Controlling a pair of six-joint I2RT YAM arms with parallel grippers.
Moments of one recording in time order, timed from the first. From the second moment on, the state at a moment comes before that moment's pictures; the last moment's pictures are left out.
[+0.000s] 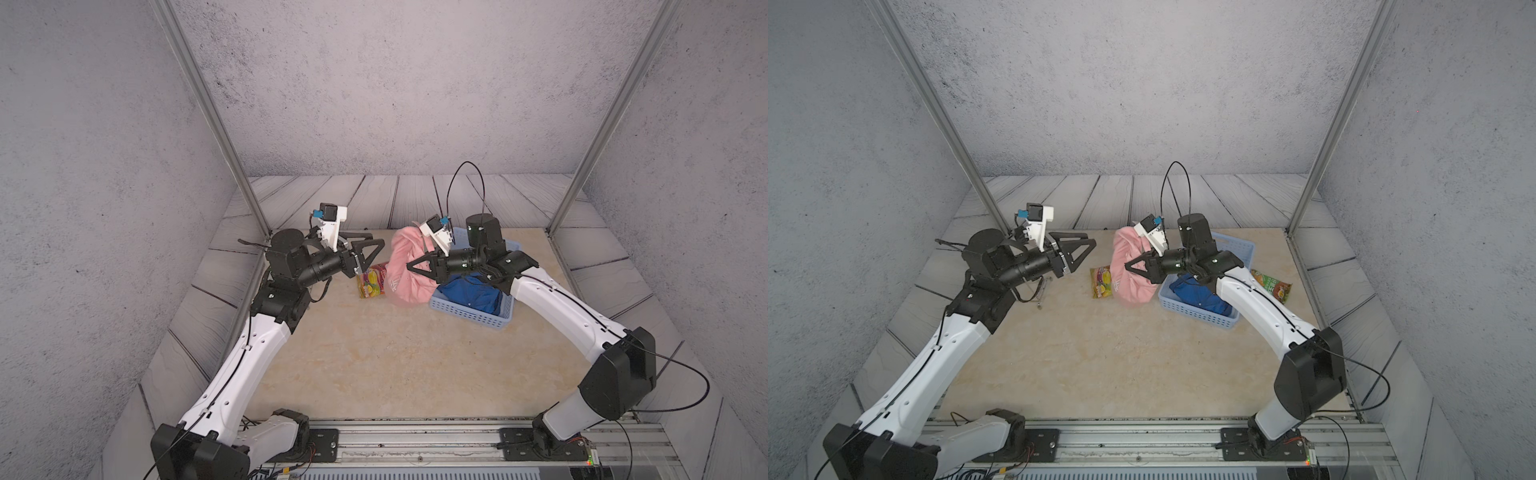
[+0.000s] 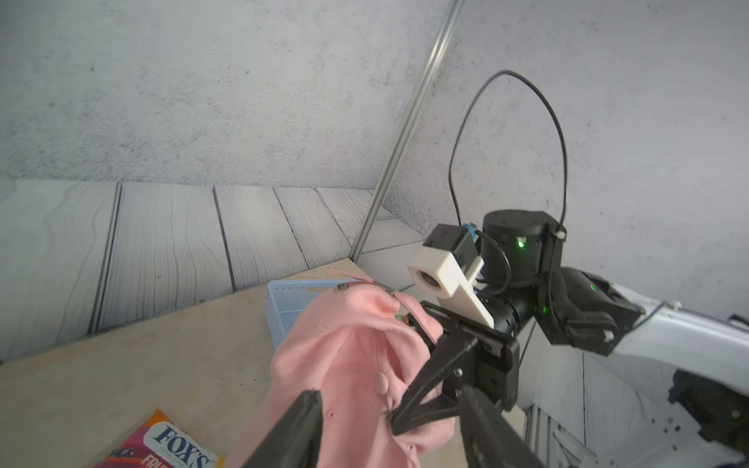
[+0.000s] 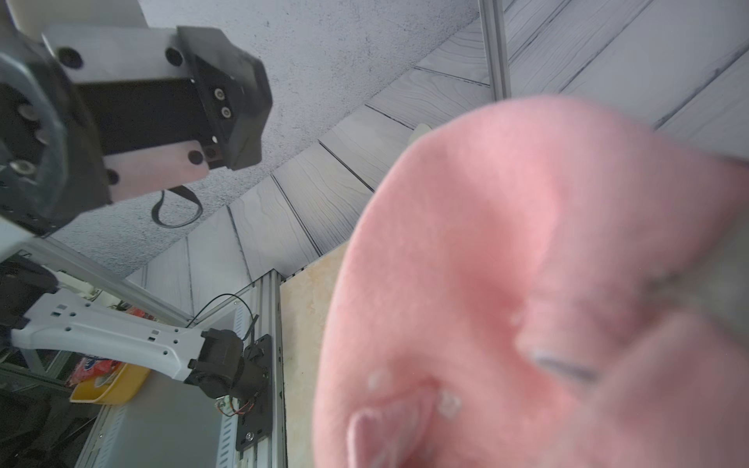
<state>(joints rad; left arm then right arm) -0.29 1.14 1.13 0.00 0.75 -0.35 0.52 1.56 1.44 -0.35 -0.91 0.06</state>
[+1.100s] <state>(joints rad) -0.60 1.28 1.09 -0.09 0.51 0.36 0.48 1.48 1.49 -0.49 -1.23 0.02</state>
